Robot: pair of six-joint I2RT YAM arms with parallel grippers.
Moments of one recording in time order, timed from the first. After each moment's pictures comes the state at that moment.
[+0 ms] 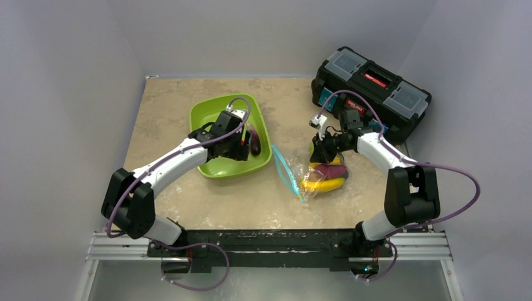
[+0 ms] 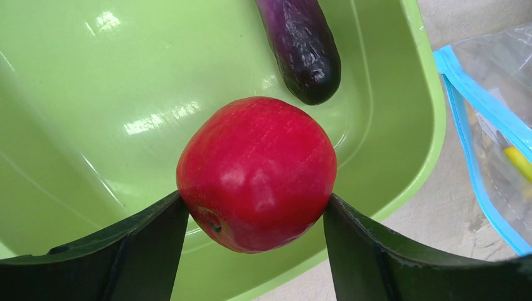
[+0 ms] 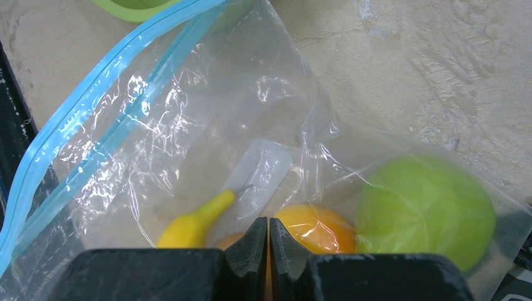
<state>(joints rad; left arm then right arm) -0.57 1.46 1.07 -0.54 -0.13 -0.32 0.17 1.53 0.99 -0.58 -0.72 -0.54</state>
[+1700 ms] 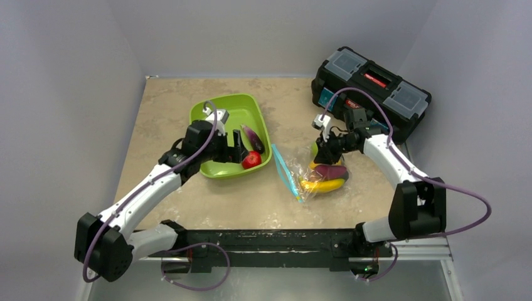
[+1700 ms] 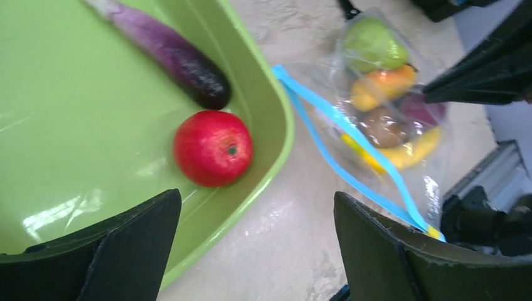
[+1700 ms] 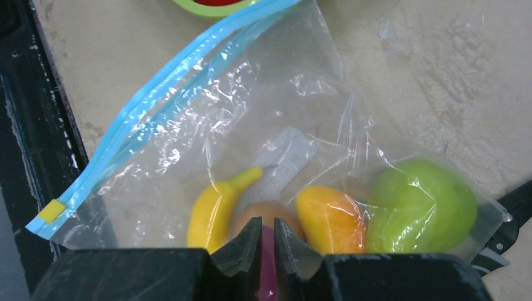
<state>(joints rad) -0.48 1.09 0.81 -0.29 0.16 -0.41 0.16 1.41 1.03 -0.76 -0.73 -0.67</state>
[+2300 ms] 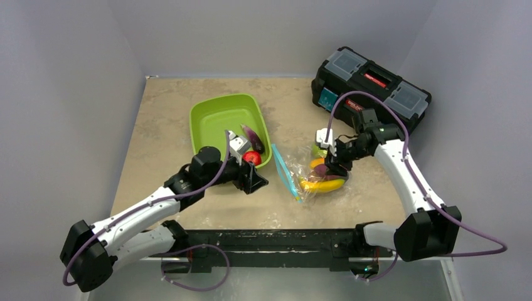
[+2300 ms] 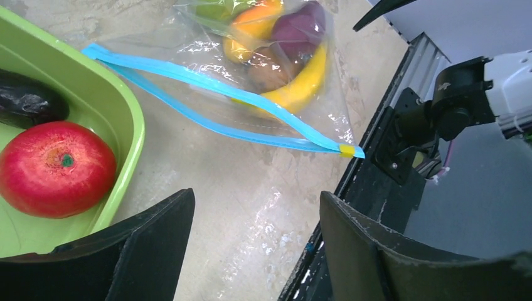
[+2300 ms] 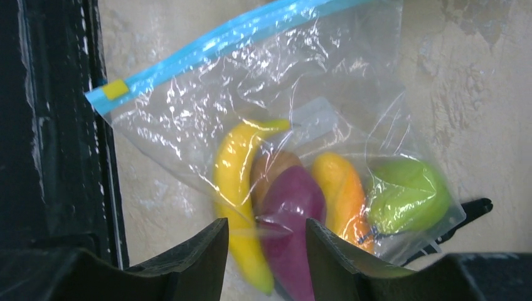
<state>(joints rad) -0.73 0.95 0.60 0.00 0.35 -0.35 0.16 1.26 1.13 -1.14 -0.71 -1.16</state>
